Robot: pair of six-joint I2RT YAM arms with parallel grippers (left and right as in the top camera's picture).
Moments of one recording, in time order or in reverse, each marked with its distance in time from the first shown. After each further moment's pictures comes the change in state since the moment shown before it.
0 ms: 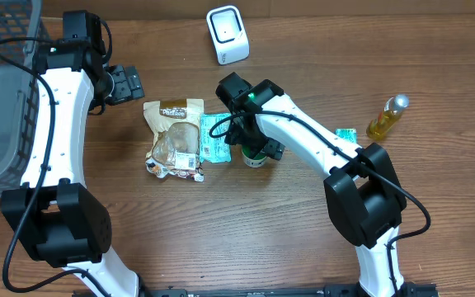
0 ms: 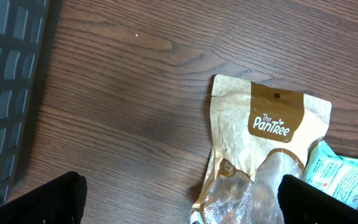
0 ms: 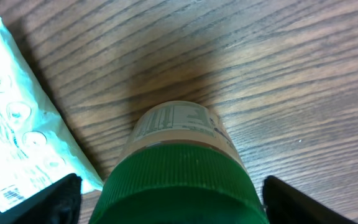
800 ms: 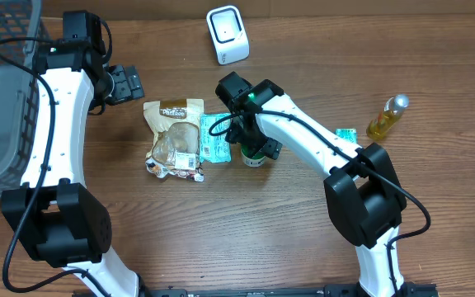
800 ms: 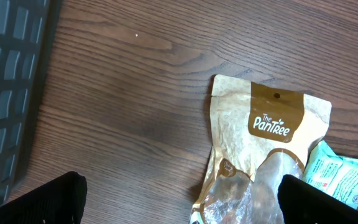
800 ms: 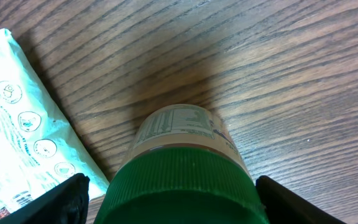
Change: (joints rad) left arm 0.000 0.000 0.000 0.000 0.000 0.000; right arm 0.000 0.000 0.000 0.015 0.000 0.035
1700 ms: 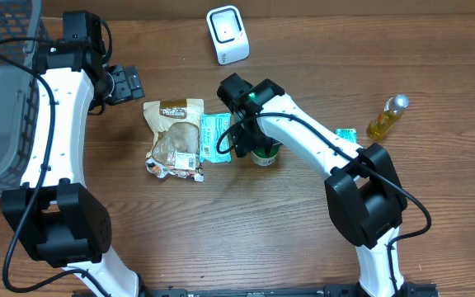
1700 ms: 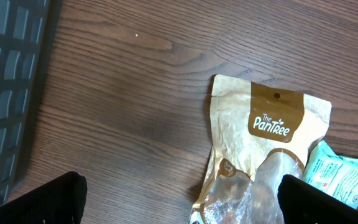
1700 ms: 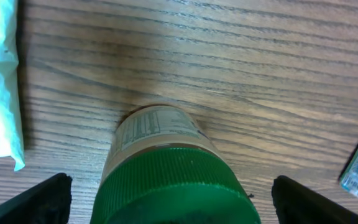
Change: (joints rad) left arm 0.000 0.000 0.000 0.000 0.000 0.000; right arm 0.000 -0.003 0.000 -0.047 0.131 -0.615
